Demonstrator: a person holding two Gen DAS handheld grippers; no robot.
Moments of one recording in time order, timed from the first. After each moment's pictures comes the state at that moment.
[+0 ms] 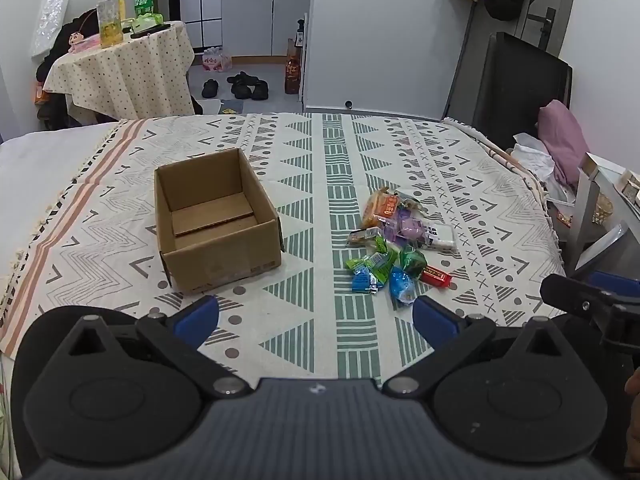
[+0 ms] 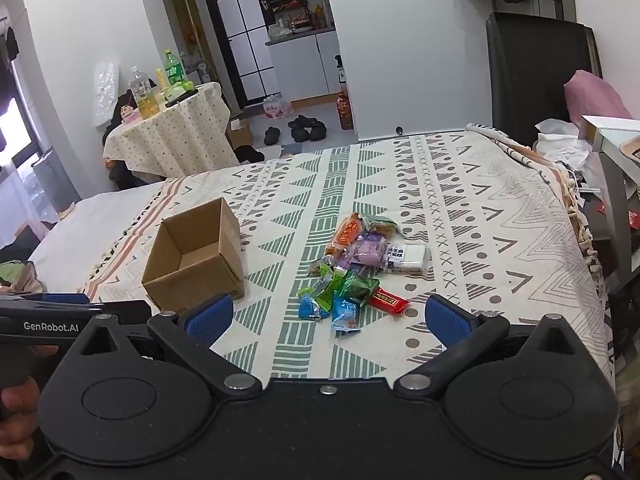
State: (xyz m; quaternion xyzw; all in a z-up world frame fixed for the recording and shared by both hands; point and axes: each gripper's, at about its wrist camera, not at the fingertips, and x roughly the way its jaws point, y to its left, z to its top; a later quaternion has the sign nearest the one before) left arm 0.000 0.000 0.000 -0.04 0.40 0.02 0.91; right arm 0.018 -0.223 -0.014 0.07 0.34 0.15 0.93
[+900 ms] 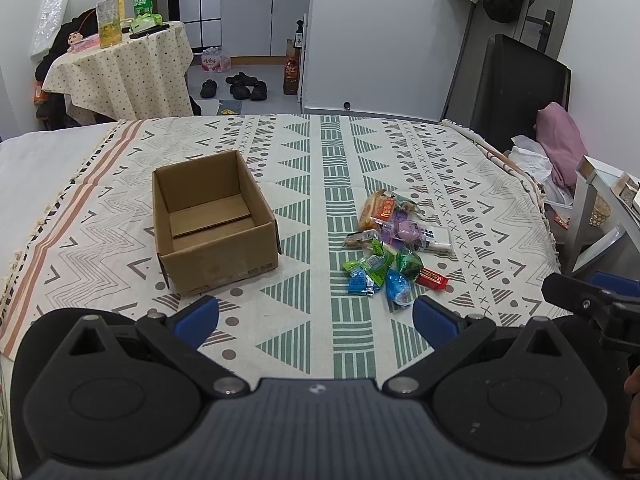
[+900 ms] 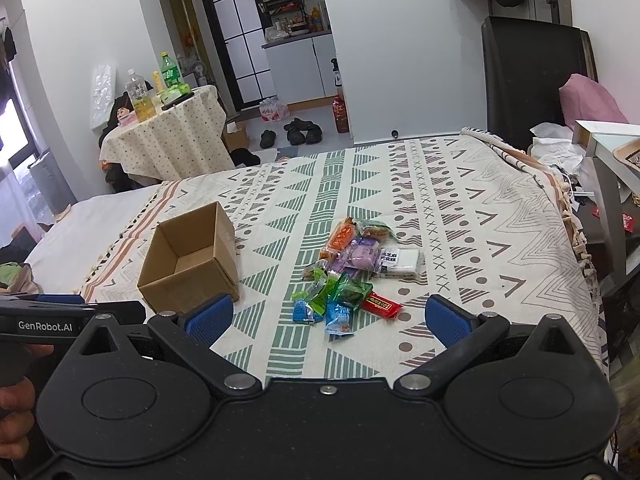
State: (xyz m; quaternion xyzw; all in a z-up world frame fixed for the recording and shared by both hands) left arm 0.000 -0.001 0.001 -0.04 0.39 0.02 0.92; right arm 0.020 -0.229 -0.010 0.07 0.34 0.14 0.93
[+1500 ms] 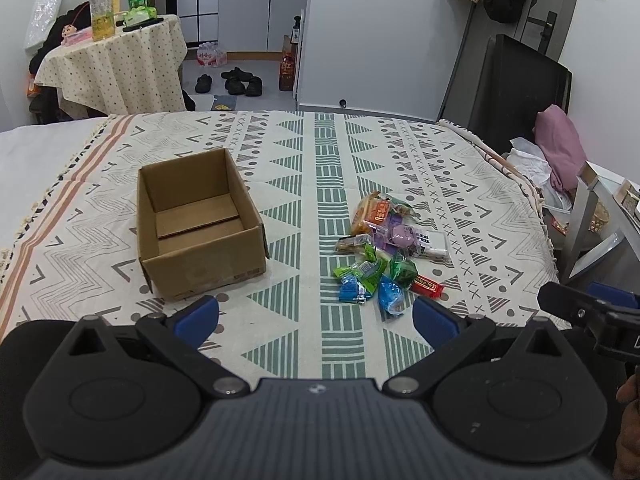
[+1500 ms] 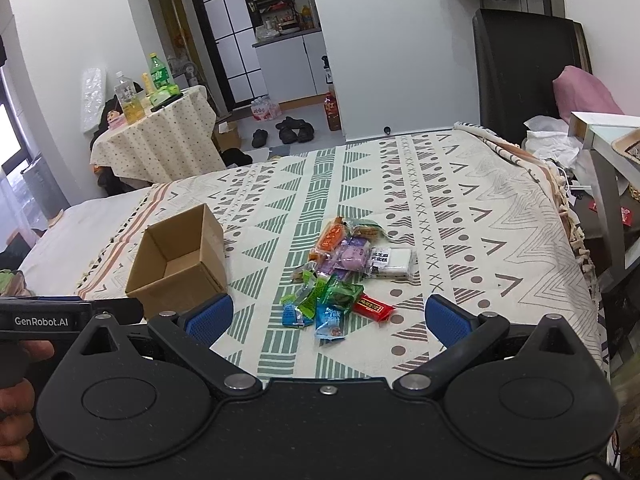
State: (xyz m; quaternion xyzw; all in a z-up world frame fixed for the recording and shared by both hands) left arm 0.025 -0.008 -0.010 -0.05 0.42 0.01 0.90; right arm 0.035 -0.235 -0.022 0.08 0.34 0.13 0.93
